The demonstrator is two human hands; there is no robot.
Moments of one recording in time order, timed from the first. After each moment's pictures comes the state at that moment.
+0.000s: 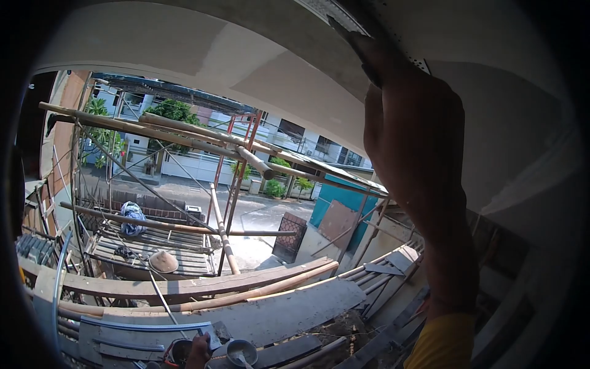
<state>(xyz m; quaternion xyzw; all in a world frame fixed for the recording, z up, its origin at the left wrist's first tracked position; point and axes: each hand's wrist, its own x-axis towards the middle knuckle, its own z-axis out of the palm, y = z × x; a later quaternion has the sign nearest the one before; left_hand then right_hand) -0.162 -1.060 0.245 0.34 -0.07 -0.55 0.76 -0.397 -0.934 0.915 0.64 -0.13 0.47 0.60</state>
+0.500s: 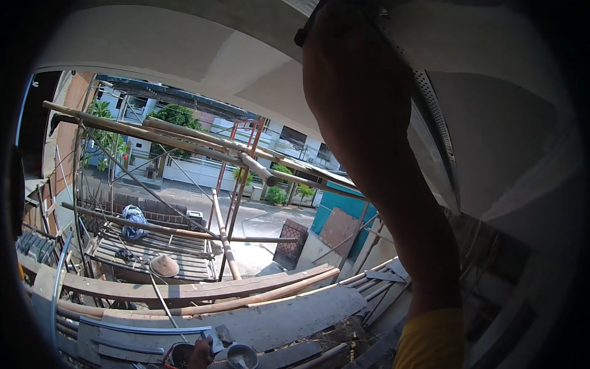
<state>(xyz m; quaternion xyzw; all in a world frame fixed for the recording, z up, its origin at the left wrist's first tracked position) -0.161 -1.081 0.225 0.35 -0.08 -0.54 0.76 -0.333 -0.938 0.939 0.54 -0.03 0.55 0.64</state>
